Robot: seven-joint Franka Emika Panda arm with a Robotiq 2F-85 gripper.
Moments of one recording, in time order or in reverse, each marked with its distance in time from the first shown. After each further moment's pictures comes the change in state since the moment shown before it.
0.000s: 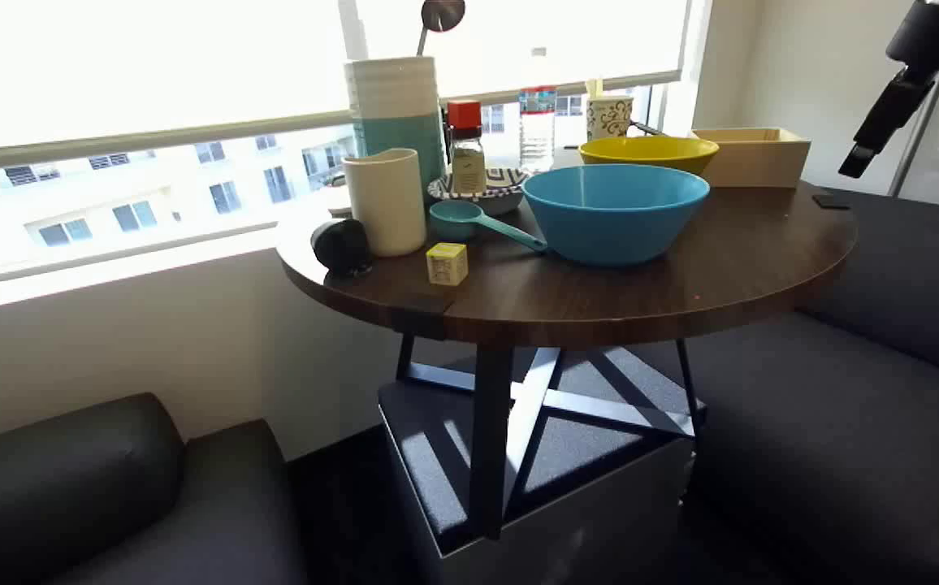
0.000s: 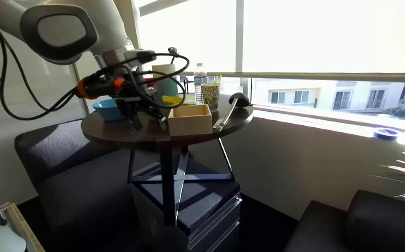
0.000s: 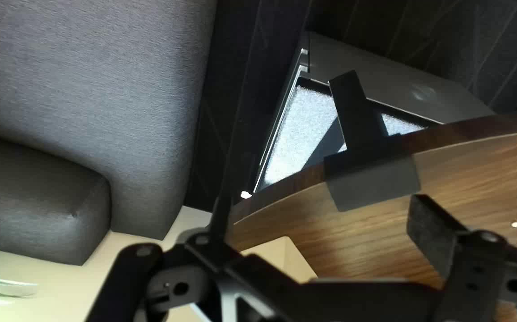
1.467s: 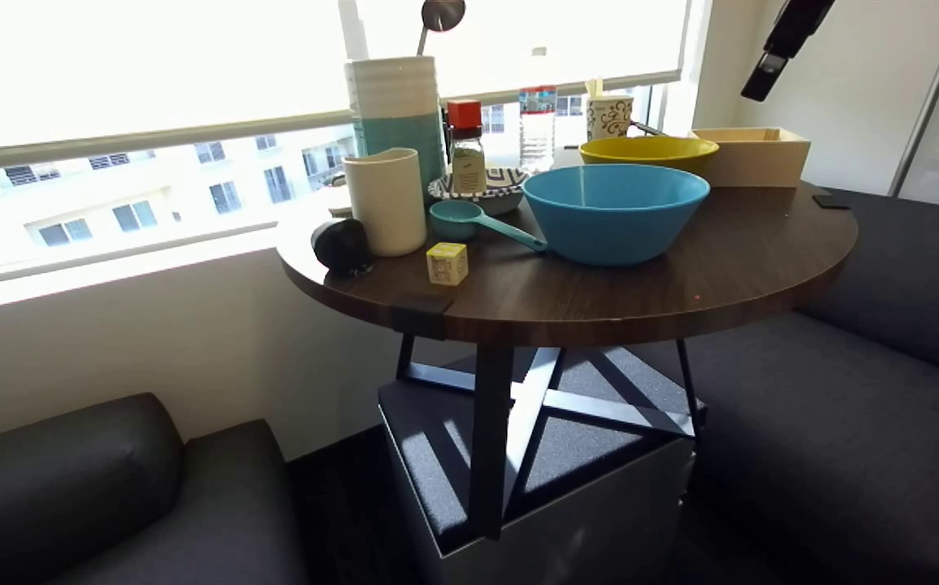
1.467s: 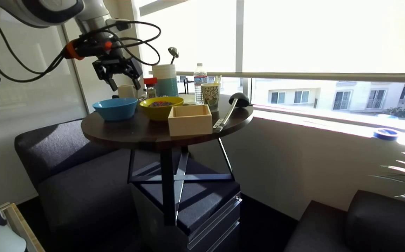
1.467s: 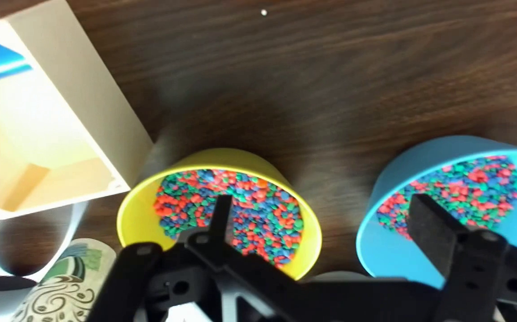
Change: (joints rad) arm 0.274 -0.080 0.154 0.142 0.228 -0.175 0.023
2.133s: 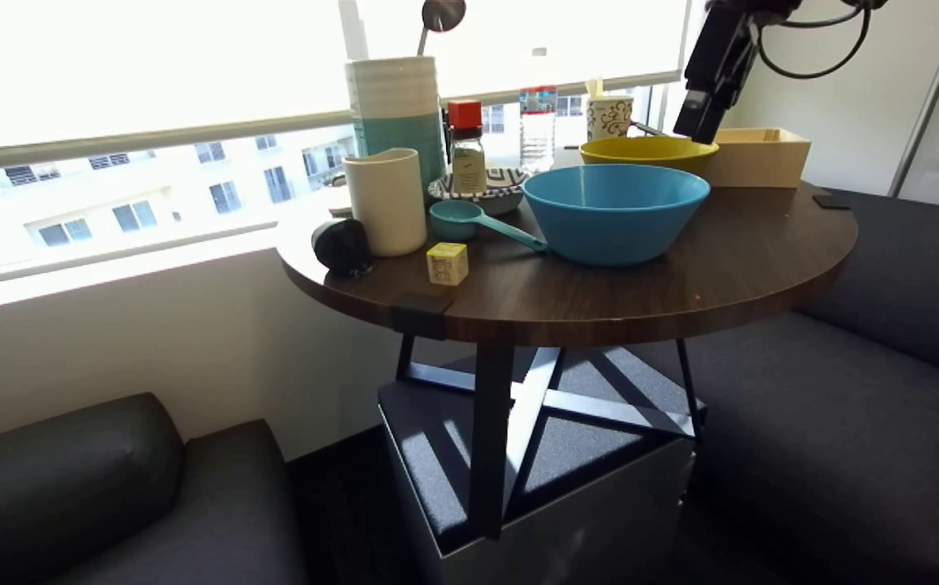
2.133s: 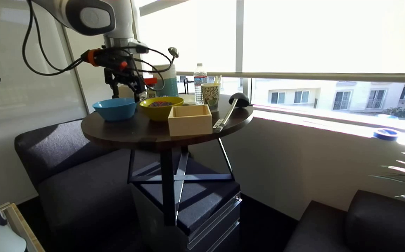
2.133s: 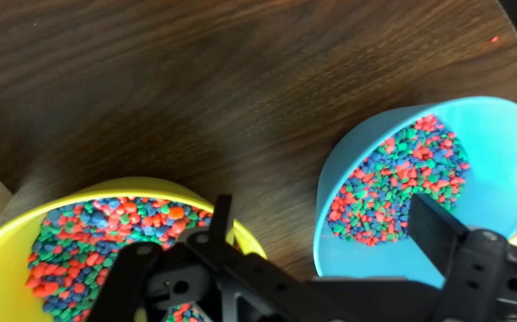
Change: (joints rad) arm 0.047 0.282 -0.013 0.185 0.251 -0.154 0.000
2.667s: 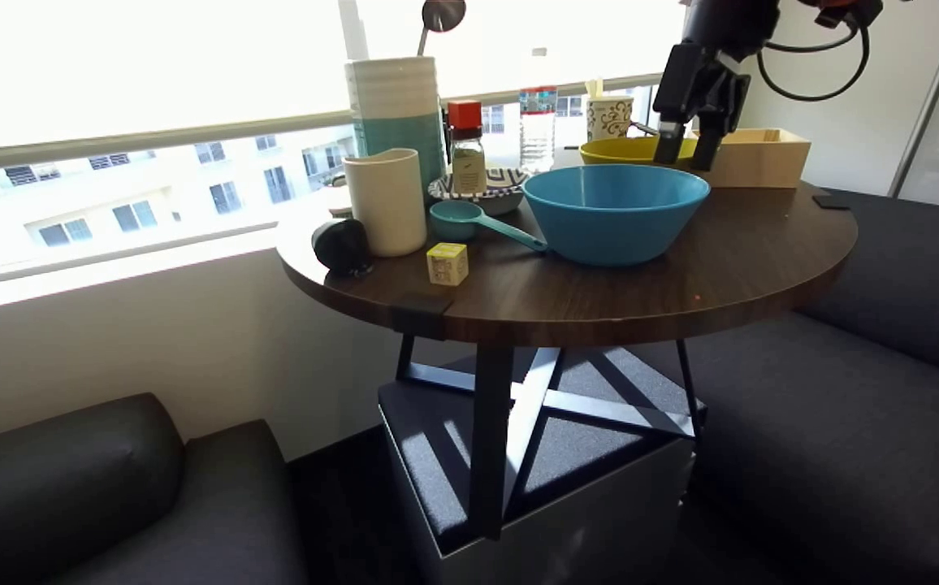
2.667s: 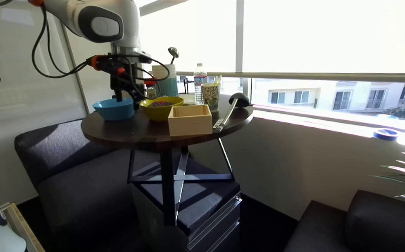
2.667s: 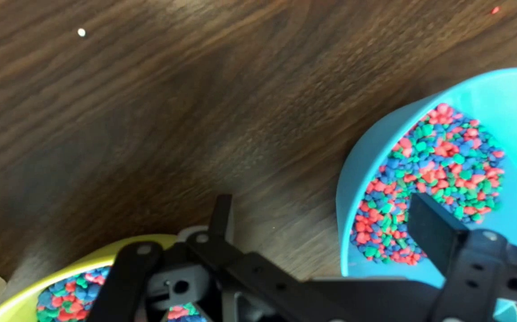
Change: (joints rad) arm -0.063 0.100 0.074 0.046 0.009 -0.043 0.193
